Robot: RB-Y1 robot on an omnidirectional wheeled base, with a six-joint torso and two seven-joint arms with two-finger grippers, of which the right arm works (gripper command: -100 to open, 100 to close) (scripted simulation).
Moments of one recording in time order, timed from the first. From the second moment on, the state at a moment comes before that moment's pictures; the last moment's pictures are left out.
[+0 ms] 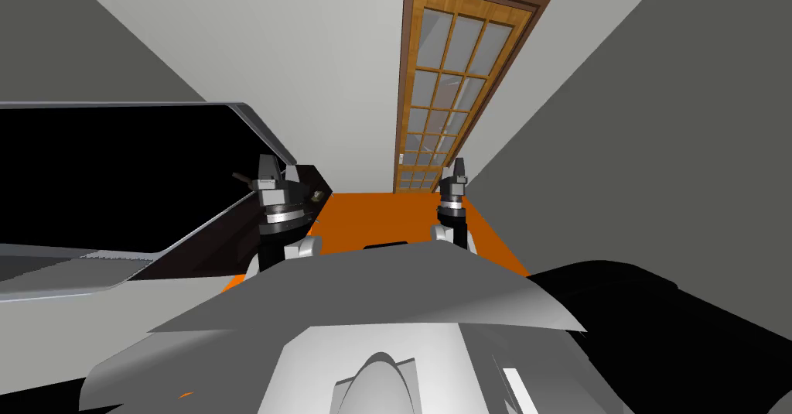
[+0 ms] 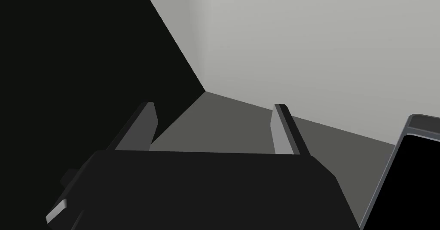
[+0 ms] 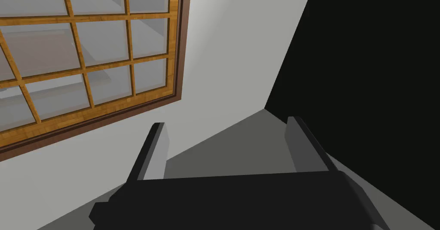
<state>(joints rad) 0.49 0.03 0.01 -2.32 0.08 -0.43 0.05</state>
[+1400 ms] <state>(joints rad) 0.41 -0.04 -0.05 -2.05 0.15 -0.51 0.24</state>
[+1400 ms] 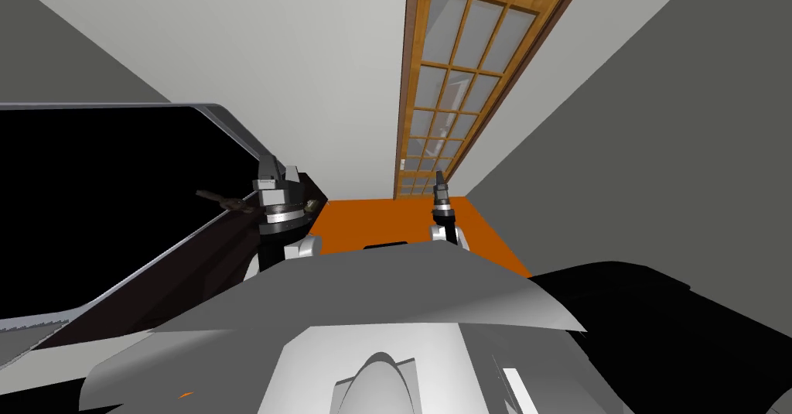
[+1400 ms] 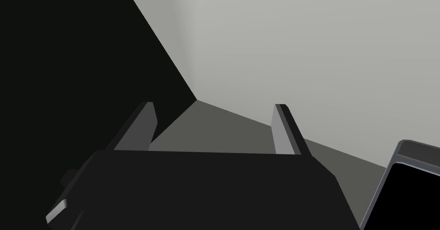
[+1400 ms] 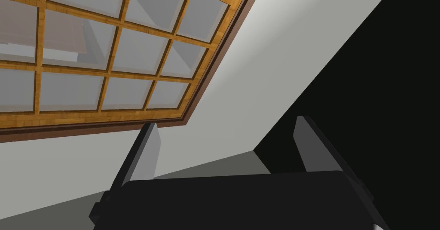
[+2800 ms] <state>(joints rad) 0.32 -0.08 -0.11 -1.73 0.22 -0.61 0.47</state>
